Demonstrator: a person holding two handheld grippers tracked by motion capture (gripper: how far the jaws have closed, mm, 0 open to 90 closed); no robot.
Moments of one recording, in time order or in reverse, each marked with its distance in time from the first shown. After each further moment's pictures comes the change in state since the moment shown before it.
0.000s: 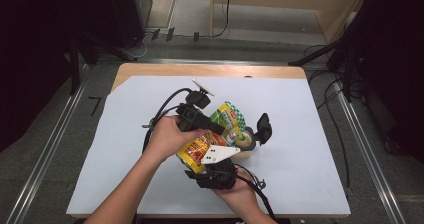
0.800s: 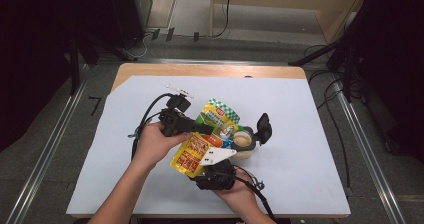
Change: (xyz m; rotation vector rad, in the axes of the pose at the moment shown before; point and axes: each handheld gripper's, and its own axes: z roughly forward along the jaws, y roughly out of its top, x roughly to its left) left arm 0.021 -0.032 -0.023 -0.137 -0.075 0.006; right arm -0.004 -0.010 0.011 0.044 -0.041 -0.012
